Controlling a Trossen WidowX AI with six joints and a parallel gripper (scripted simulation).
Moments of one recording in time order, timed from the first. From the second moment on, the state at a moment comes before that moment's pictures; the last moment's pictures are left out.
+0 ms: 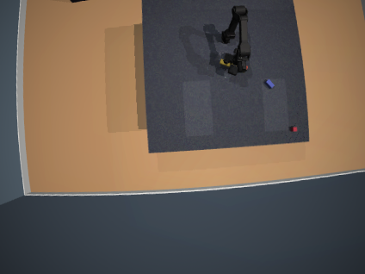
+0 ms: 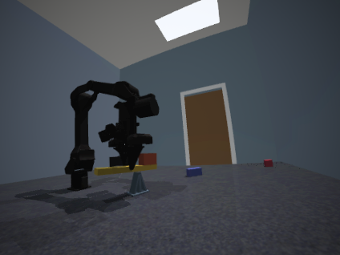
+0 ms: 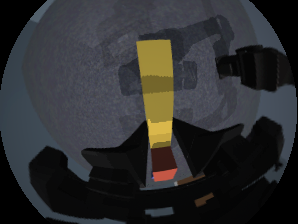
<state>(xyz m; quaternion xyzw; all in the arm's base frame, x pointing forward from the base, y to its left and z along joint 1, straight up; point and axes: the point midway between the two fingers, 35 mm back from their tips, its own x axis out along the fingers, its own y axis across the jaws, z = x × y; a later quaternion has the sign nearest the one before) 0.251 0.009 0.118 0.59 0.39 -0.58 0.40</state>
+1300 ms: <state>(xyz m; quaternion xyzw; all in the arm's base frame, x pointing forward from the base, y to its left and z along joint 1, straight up) 0.250 0.009 0.115 0.59 0.39 -0.58 0.40</state>
